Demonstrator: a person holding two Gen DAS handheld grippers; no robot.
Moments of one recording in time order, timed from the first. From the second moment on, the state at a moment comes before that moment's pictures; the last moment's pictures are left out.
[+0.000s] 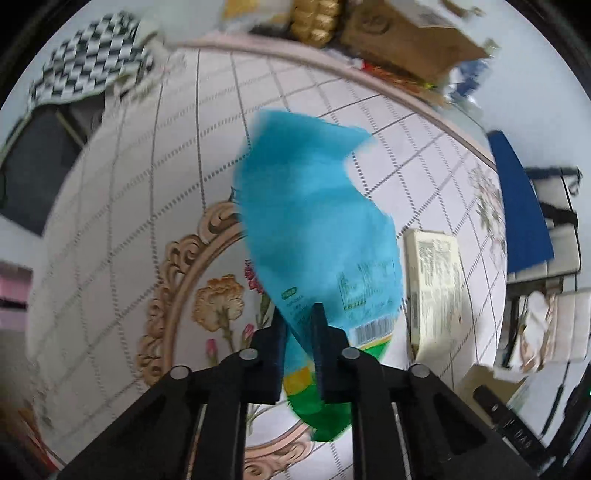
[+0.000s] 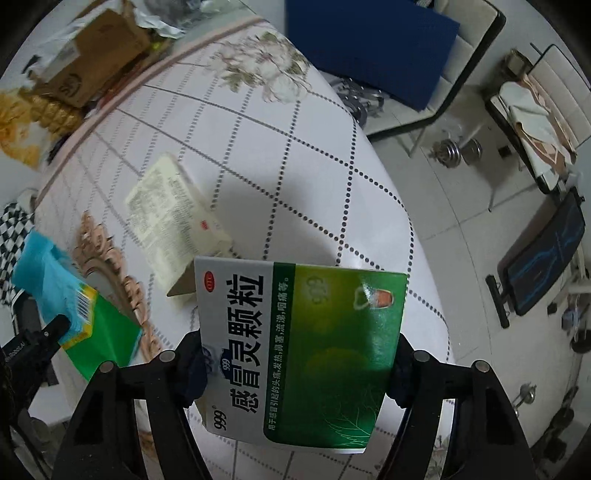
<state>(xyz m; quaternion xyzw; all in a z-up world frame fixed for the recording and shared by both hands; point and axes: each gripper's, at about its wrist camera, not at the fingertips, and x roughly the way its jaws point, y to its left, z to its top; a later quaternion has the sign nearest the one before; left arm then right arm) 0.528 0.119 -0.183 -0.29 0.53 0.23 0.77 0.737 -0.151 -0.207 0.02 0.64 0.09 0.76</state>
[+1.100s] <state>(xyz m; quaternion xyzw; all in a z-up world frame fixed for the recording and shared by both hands) 0.104 -0.004 -0.138 -0.19 0.50 0.14 0.83 0.279 -0.211 -0.135 -0.02 0.57 0.20 0.80</state>
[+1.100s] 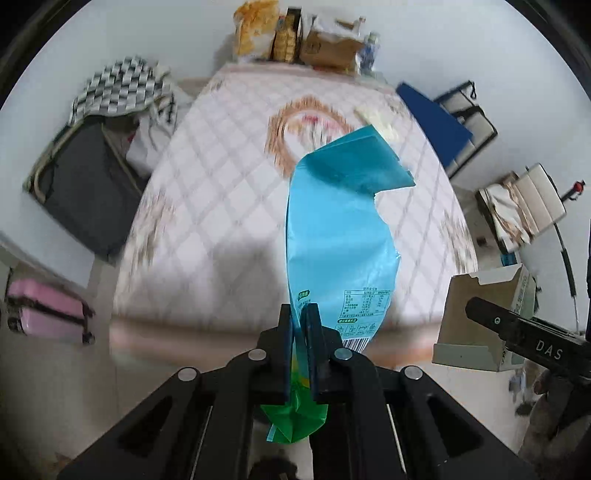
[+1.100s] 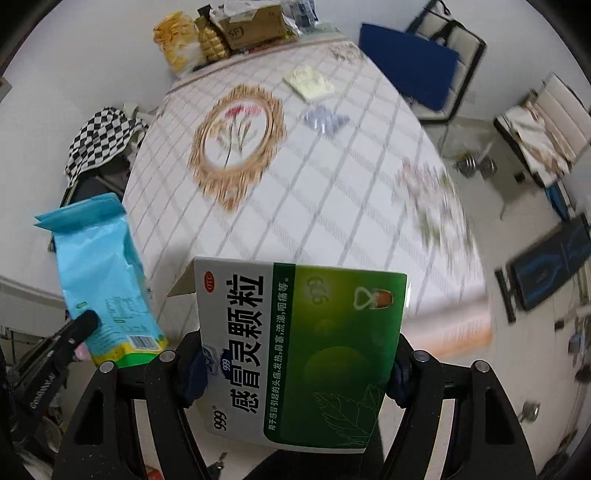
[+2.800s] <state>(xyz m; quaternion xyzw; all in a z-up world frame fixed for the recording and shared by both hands) -0.019 -0.042 -0.498 -0.21 0.65 0.23 0.70 0.105 -0.222 -0.555 -0.16 0.67 0.19 0.70</state>
